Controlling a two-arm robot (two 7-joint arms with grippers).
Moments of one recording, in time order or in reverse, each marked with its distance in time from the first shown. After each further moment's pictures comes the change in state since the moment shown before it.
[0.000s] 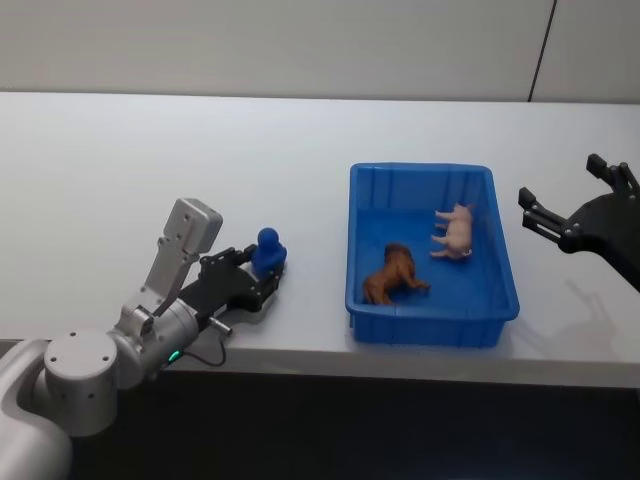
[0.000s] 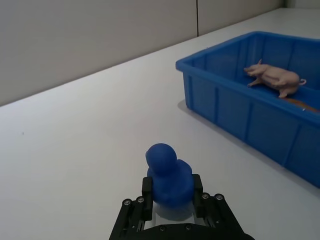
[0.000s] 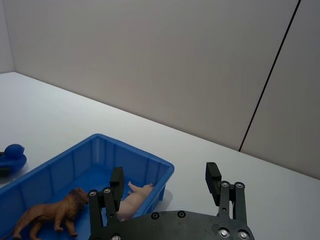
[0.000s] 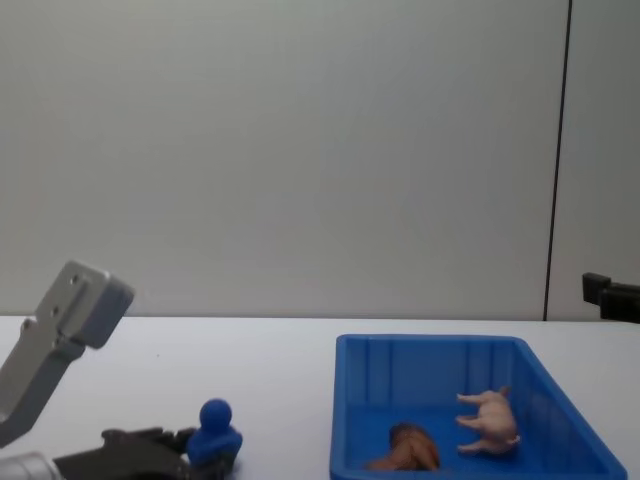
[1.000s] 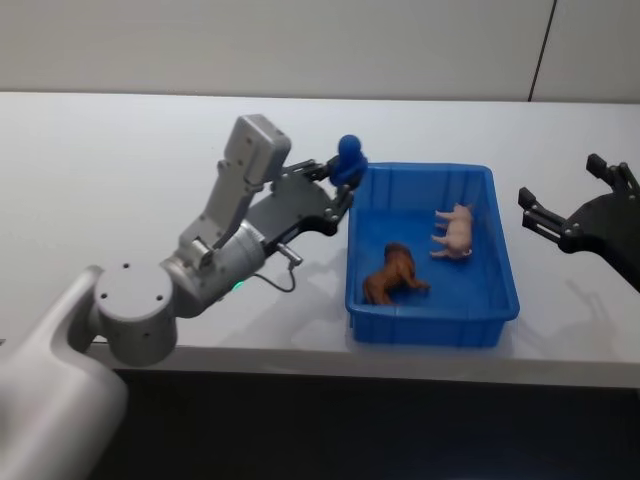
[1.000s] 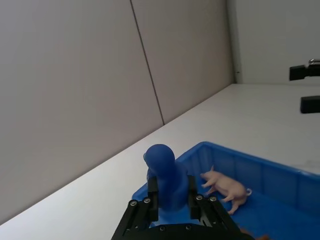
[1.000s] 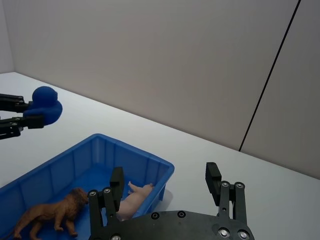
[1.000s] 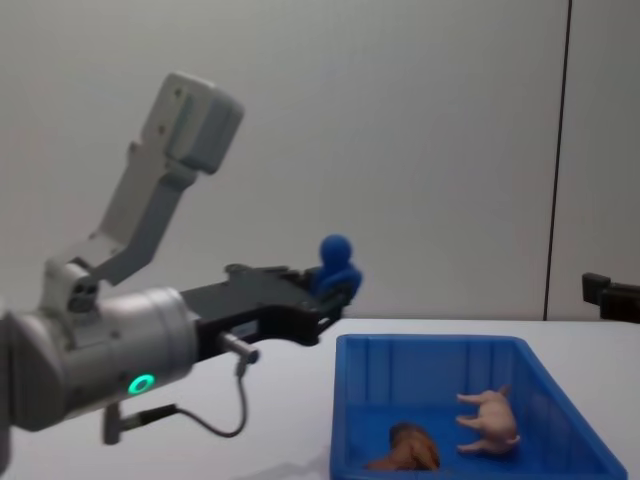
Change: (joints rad) left arm -0.076 -0.077 0.033 -0.168 0.064 -0.030 -0.031; right arm 0.000 0.000 0.000 0.000 0.000 0.000 0.000
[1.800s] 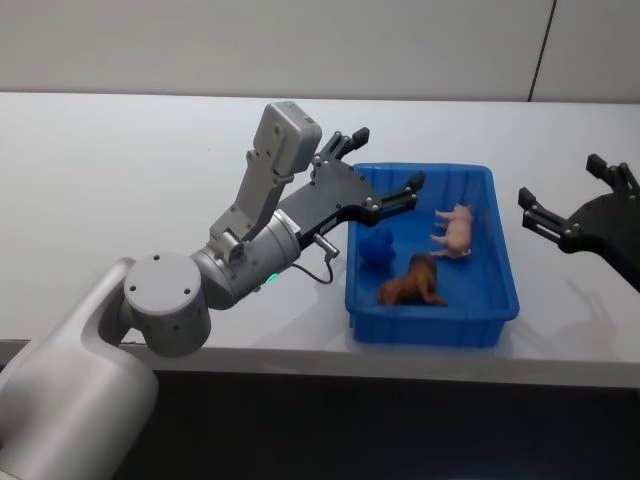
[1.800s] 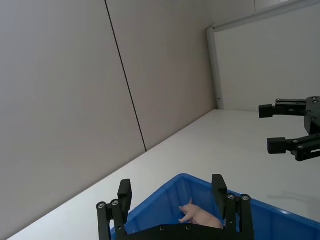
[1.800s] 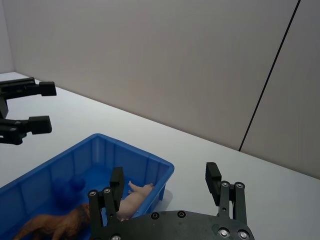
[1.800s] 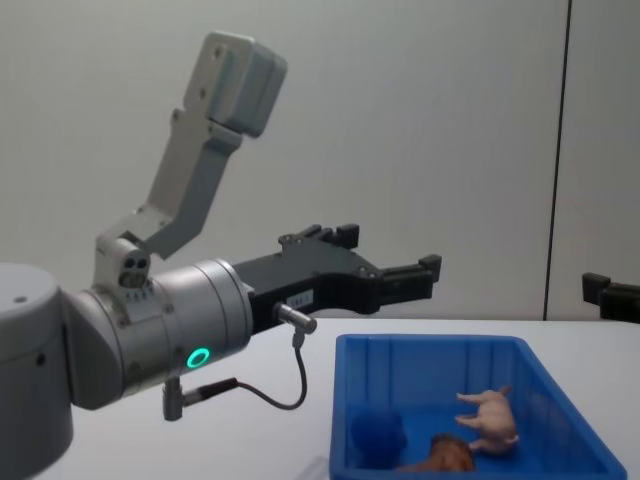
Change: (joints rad) left arm -0.024 -0.048 0.029 0.002 -0.036 -0.043 -0.037; right arm 0.000 0.000 0.000 0.000 0.000 0.000 0.000
